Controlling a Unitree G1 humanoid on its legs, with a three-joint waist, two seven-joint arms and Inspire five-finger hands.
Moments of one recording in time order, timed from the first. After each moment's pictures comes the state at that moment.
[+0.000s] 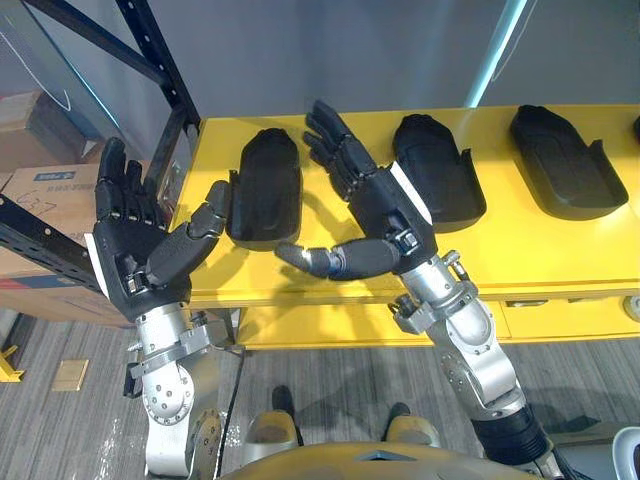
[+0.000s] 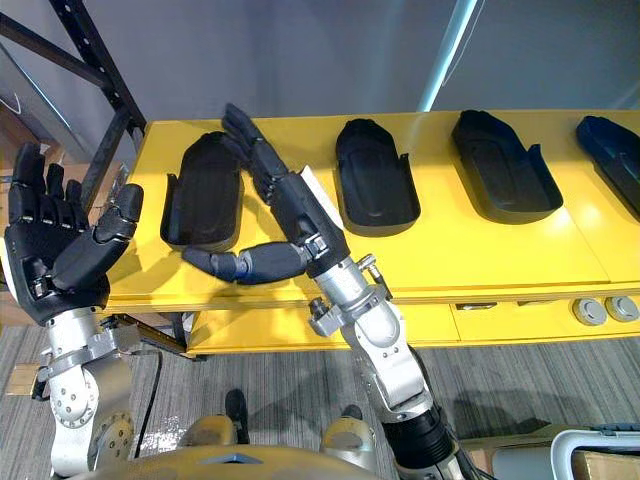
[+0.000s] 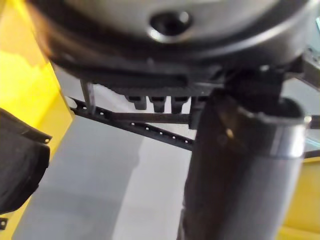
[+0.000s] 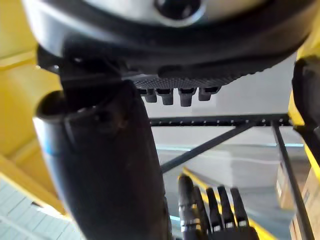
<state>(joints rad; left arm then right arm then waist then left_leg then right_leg) 0.33 0.05 -0.01 -0.54 -0.30 -0.34 0.30 -0.05 -0.21 0.31 -0.41 0.31 -0.18 0.40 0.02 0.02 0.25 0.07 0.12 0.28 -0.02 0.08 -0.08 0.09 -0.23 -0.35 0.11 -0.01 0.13</state>
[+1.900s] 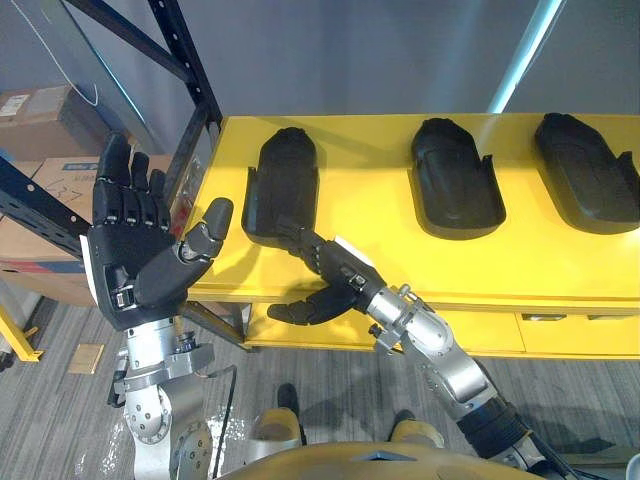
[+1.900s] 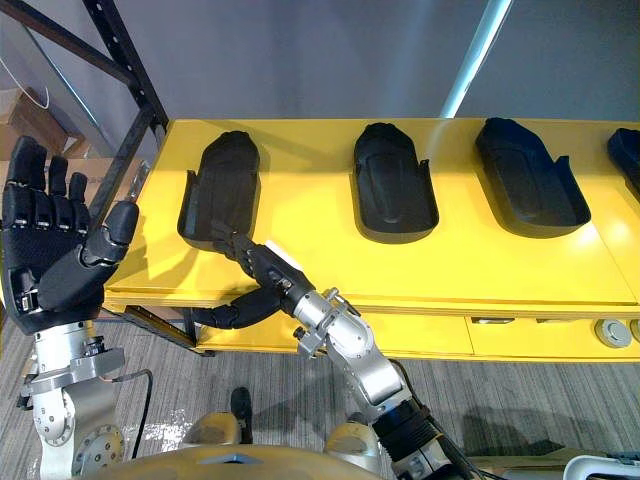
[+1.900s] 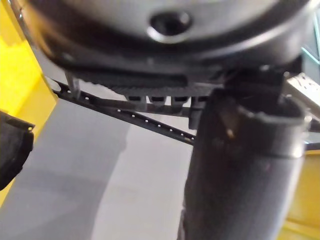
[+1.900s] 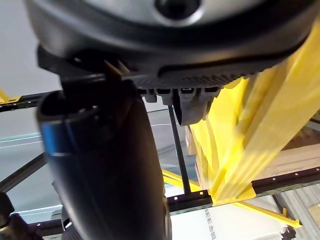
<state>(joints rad) 0.39 0.06 0.03 -0.52 -0.46 -0.45 0.04 -0.09 -0.23 0.44 -0.04 0.23 -0.06 0.35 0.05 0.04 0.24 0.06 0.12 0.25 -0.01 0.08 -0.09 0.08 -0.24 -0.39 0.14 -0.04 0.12</state>
